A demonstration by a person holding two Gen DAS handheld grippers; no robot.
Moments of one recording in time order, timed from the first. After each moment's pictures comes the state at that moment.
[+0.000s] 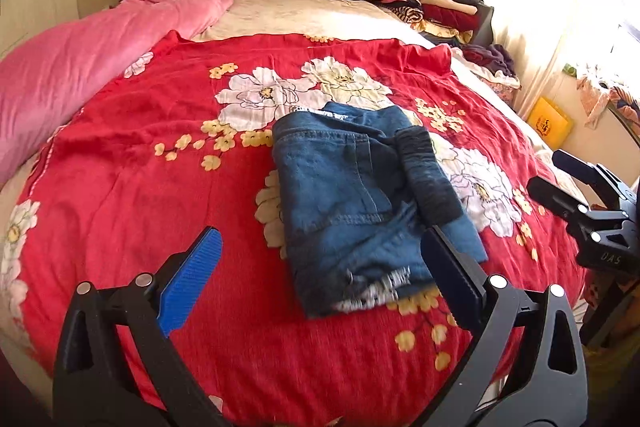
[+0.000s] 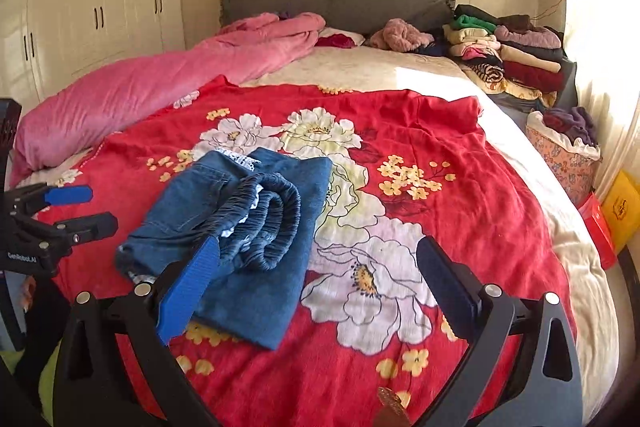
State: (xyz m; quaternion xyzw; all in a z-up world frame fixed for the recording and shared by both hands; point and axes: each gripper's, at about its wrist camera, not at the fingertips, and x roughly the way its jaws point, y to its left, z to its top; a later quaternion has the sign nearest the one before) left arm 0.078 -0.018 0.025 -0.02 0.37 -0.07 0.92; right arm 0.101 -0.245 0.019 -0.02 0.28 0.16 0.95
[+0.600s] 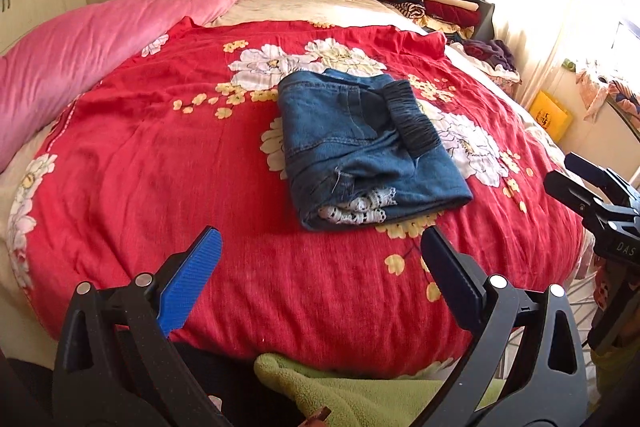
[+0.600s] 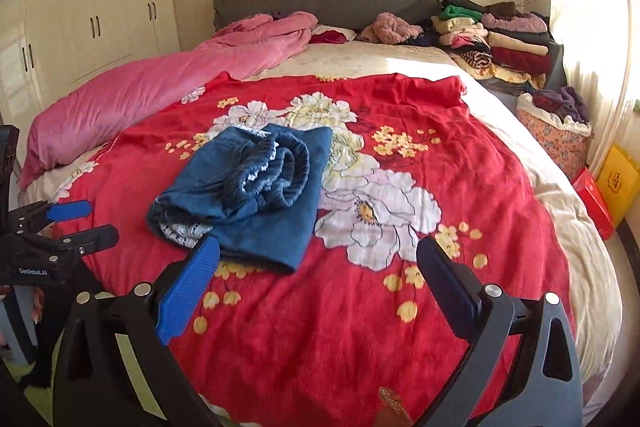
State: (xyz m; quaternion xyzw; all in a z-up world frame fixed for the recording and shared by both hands) left arm 0.021 -0.020 0.005 -0.03 0.38 -0.06 0.92; right arm 0.036 -0.251 0.002 -0.01 0.29 0.14 0.94
